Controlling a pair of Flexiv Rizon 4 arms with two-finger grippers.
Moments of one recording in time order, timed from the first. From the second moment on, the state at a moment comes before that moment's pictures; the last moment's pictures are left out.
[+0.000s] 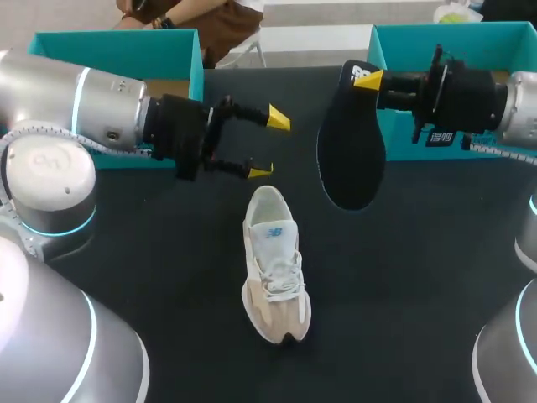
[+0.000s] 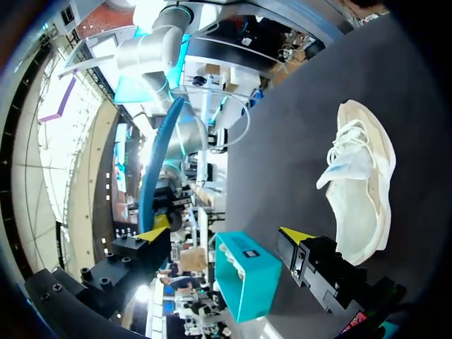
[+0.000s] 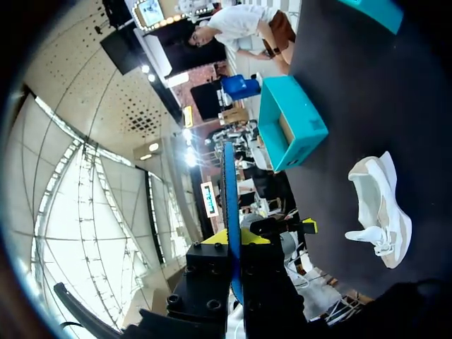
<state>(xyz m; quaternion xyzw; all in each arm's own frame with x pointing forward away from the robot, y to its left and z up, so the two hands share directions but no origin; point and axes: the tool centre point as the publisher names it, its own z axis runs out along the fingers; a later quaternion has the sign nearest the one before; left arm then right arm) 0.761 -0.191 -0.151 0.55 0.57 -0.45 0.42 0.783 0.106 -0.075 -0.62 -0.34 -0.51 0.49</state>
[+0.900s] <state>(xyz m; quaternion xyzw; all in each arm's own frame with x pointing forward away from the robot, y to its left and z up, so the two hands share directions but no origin) 0.746 -0.225 -0.132 0.51 0.48 -0.50 0.51 0.805 0.149 -0.130 -0.66 -0.33 -0.42 0.54</state>
